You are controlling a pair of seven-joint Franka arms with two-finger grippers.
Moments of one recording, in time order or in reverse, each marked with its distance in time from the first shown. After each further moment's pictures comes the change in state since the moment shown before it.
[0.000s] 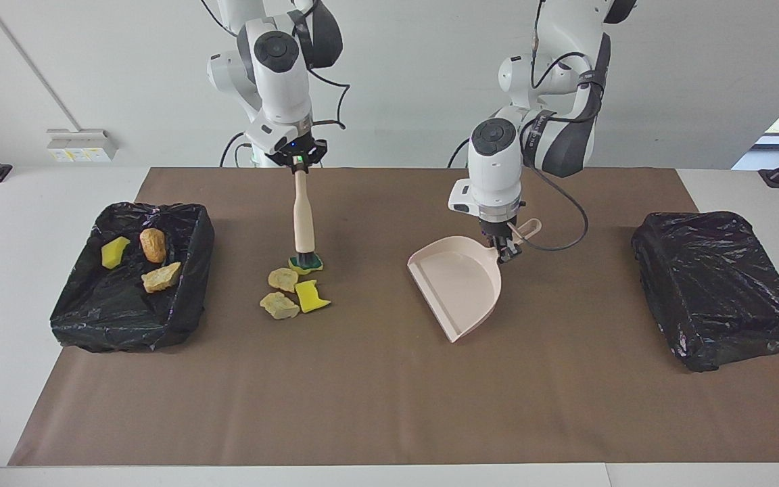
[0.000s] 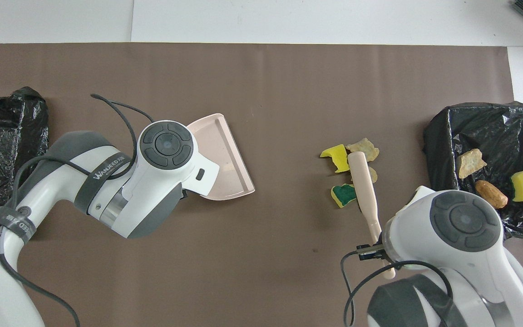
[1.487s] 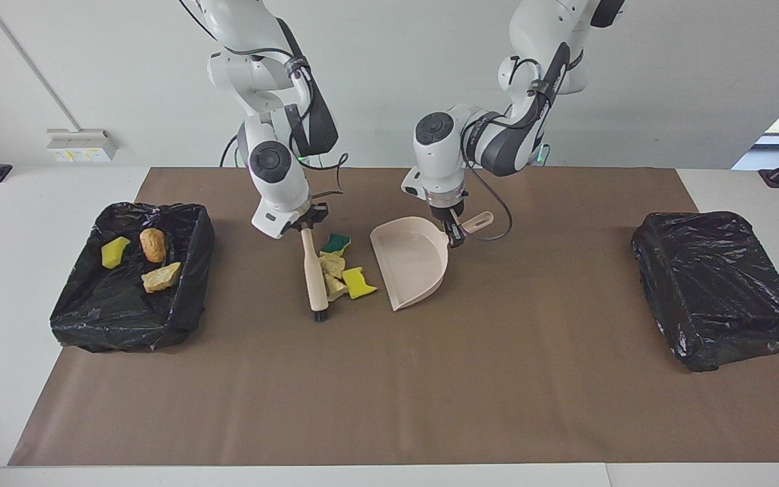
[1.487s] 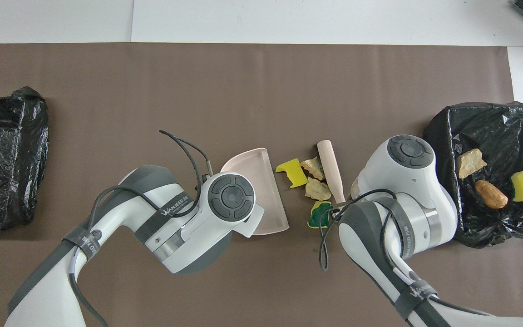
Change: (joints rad) left arm -0.033 0.003 -0.133 -0.101 0.000 0.056 -0.096; right arm -0.016 0.360 0.021 0.076 0.197 0.193 -0.095
